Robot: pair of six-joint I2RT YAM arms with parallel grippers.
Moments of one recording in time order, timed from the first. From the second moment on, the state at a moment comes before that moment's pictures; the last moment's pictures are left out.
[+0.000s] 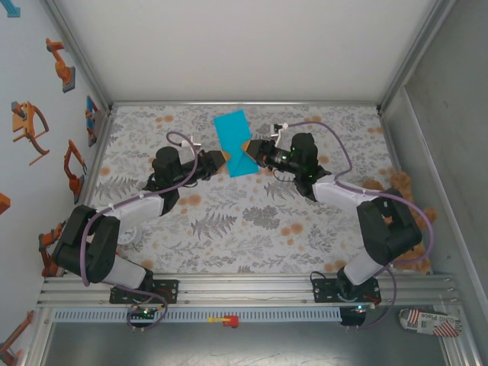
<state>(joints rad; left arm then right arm) -0.47 1.46 0.68 0.67 0.66 -1.15 0.51 1.60 0.90 0.62 -0.64 1.18</state>
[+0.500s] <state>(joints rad) -0.48 1.32 0.87 -0.04 0.39 -0.72 0.43 1.42 0.90 0.09 -0.43 0.90</state>
